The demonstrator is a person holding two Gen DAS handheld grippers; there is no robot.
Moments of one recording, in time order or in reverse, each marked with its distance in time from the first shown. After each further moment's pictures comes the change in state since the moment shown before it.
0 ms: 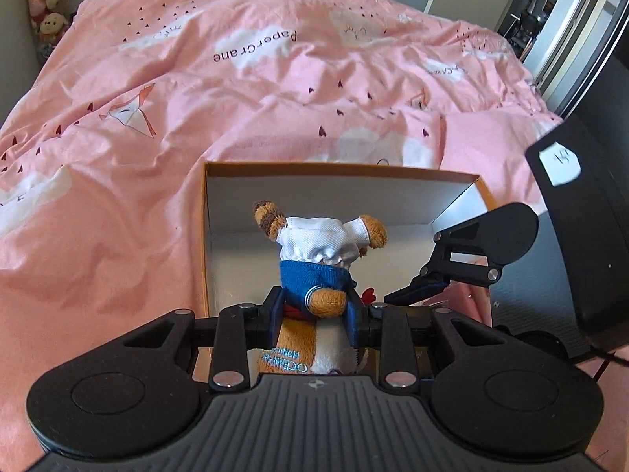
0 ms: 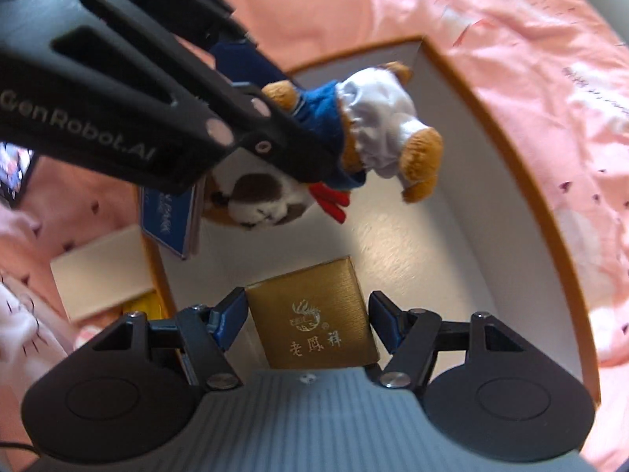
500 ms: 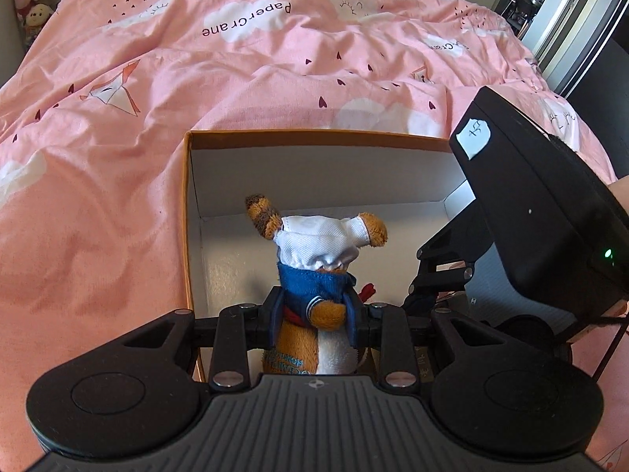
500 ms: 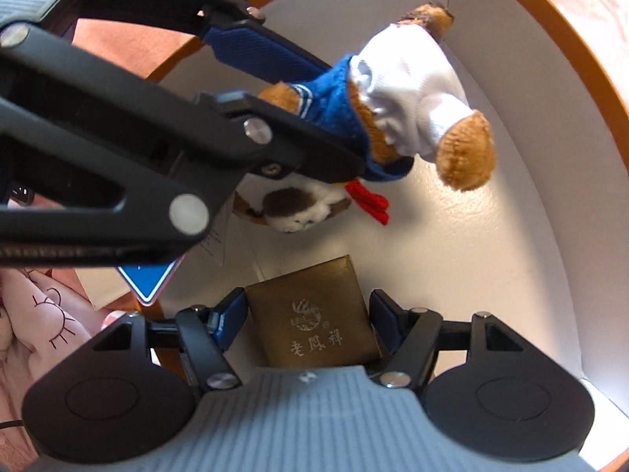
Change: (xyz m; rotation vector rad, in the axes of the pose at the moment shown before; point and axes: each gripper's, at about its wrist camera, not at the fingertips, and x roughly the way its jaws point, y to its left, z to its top) left arm 0.030 0.006 -0.006 0.019 0.049 -0.008; right arm 0.044 -0.033 0.021 0.077 0.210 0.207
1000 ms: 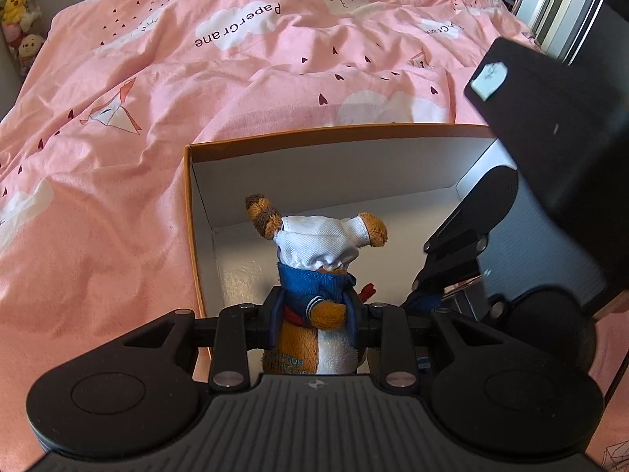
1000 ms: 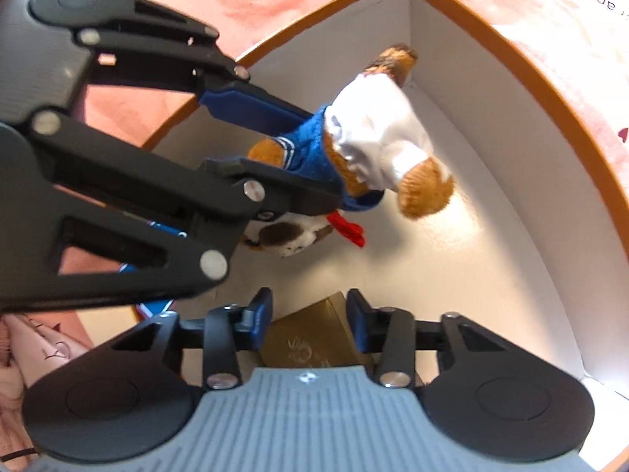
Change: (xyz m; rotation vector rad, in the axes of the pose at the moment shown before) left arm 0.004 -0.006 0.003 0.099 0.013 0.064; right arm -0.019 -0.011 0.004 0.084 -0.142 -0.025
